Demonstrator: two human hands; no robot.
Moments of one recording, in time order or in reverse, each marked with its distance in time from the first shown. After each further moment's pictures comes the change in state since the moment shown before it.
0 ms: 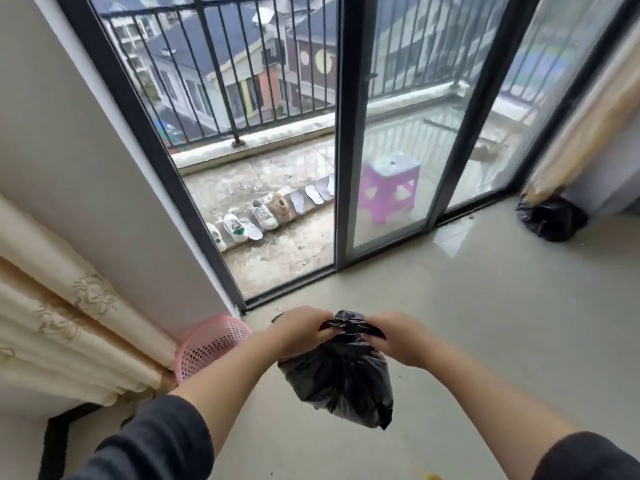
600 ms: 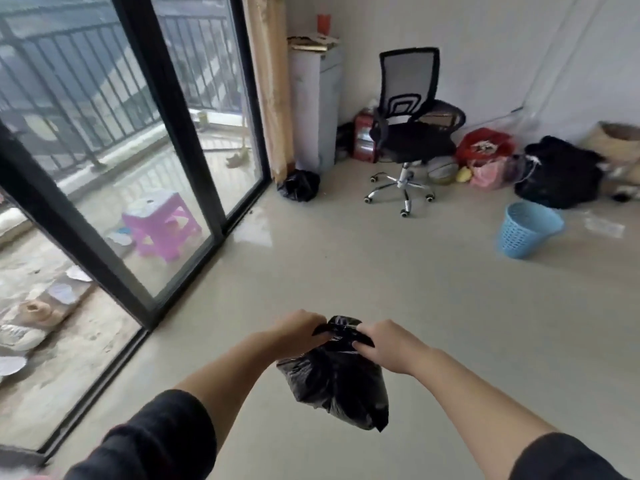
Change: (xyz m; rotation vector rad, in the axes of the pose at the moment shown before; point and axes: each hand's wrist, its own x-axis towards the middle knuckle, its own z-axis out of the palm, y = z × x) left_hand 0.021 0.383 0.125 0.228 -0.249 0.710; right_hand -0.417 0.101 0.033 0.224 0.318 0.753
